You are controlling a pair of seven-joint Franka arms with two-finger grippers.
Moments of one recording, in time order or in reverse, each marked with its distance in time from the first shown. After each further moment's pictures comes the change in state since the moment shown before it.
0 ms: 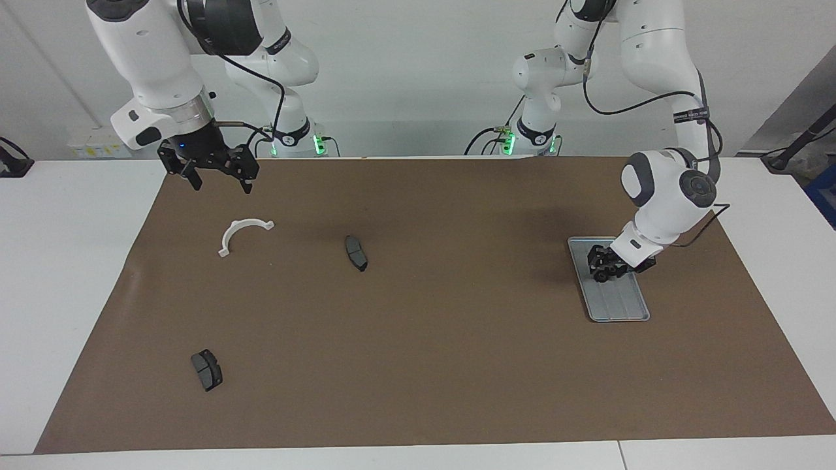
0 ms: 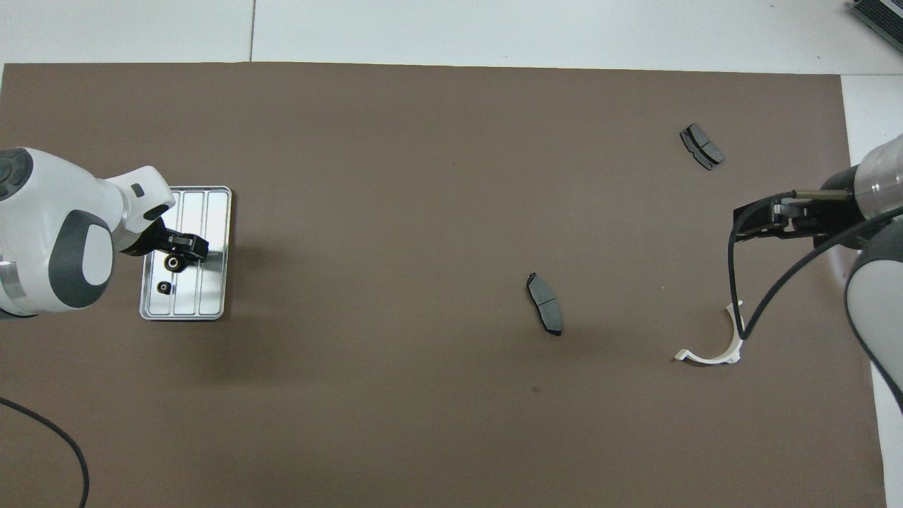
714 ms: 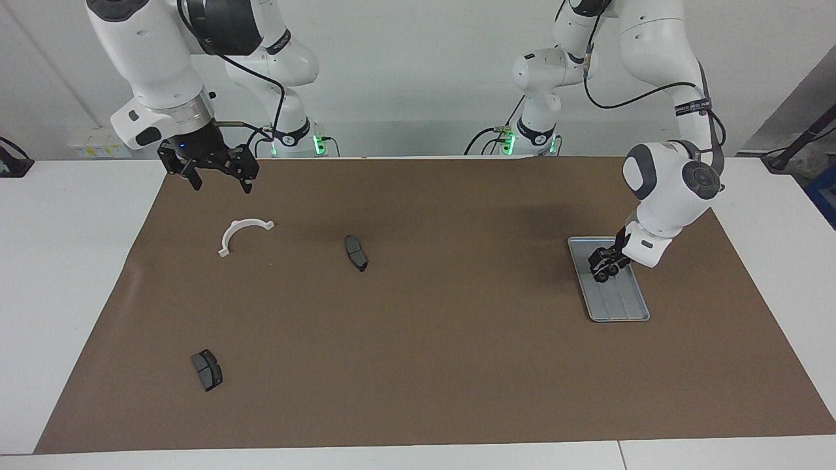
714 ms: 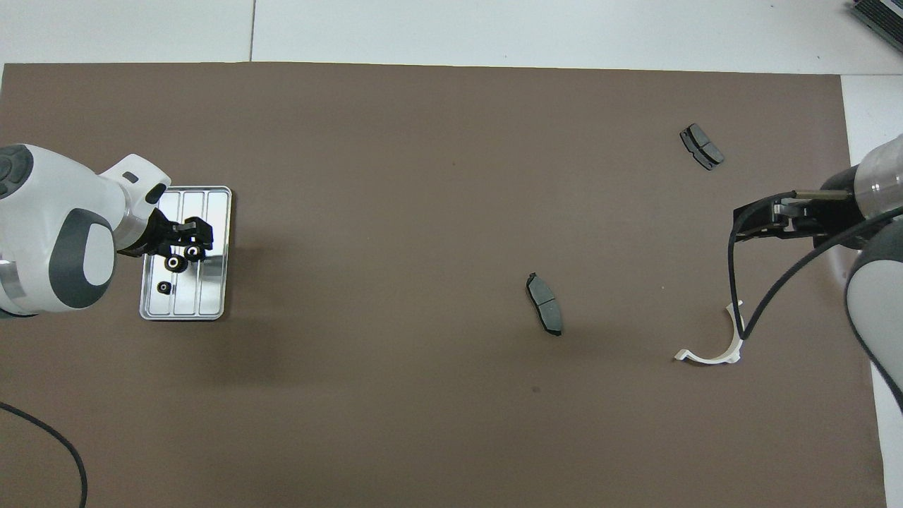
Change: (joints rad) left arm -0.011 -0.010 -0.012 0.005 0.000 -0.008 -0.357; right arm 0.000 0.000 0.000 0.000 0.000 0.000 0.000
